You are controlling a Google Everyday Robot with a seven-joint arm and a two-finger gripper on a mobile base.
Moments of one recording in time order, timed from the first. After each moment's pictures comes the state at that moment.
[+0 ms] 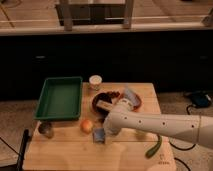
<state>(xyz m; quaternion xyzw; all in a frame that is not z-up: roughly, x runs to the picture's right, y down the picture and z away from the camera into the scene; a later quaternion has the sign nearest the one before) 0.011 0.260 0.793 -0.32 -0.15 -0.02 0.94</state>
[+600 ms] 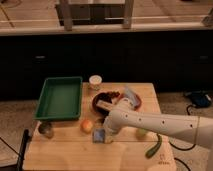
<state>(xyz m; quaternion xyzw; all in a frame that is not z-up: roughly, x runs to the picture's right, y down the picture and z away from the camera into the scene) 0.006 0.258 0.798 -0.32 -0.16 -0.03 0.93</state>
